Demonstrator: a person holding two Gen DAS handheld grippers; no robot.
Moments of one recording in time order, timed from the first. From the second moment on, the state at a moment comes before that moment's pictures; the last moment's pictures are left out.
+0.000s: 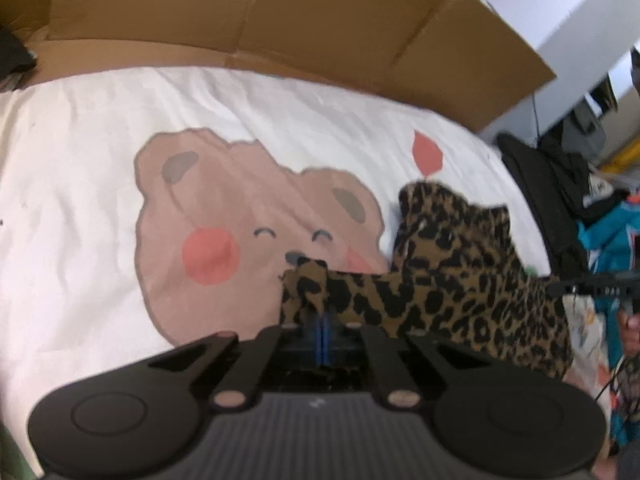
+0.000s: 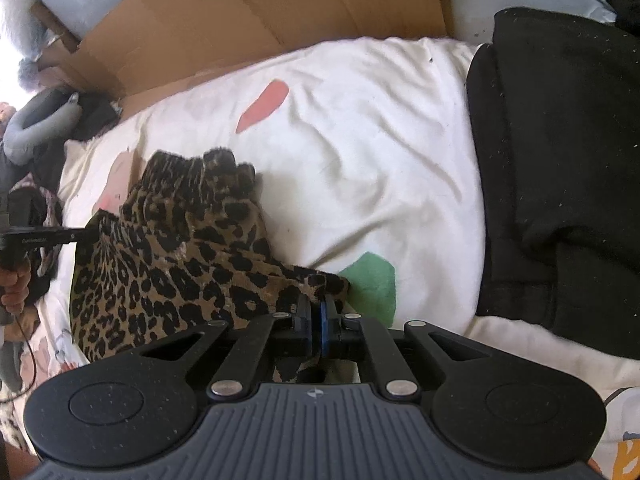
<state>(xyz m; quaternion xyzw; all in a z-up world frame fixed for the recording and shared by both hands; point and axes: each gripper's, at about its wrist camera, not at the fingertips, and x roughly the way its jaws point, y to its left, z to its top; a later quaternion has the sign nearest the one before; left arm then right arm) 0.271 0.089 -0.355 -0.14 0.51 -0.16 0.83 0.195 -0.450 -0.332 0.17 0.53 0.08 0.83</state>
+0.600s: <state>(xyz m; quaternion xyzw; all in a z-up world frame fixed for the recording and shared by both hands) 0.280 0.074 -0.365 -0.09 0.54 -0.11 0.83 0.192 -0.453 -0.348 0.18 0.53 0.05 0.83</state>
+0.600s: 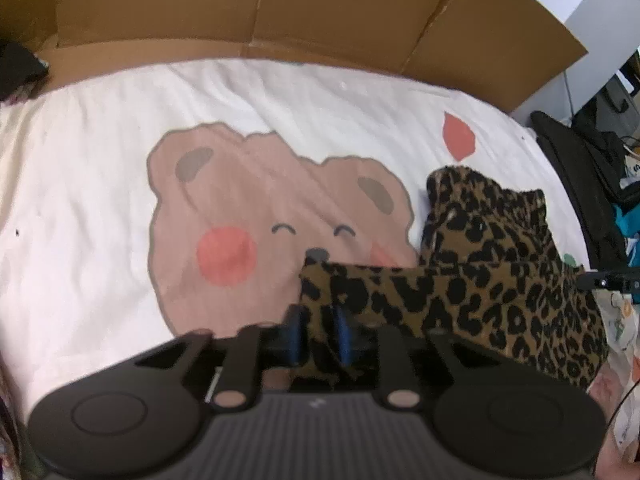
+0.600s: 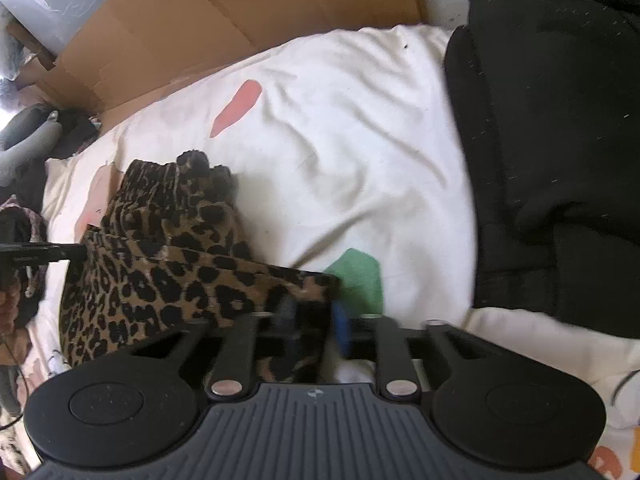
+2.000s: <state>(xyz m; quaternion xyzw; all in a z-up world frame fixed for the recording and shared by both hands) 0.267 0.070 -0.335 -0.12 0.48 -0.06 0.87 0.180 -0.439 -0.318 0.16 0.49 0.06 0.85</state>
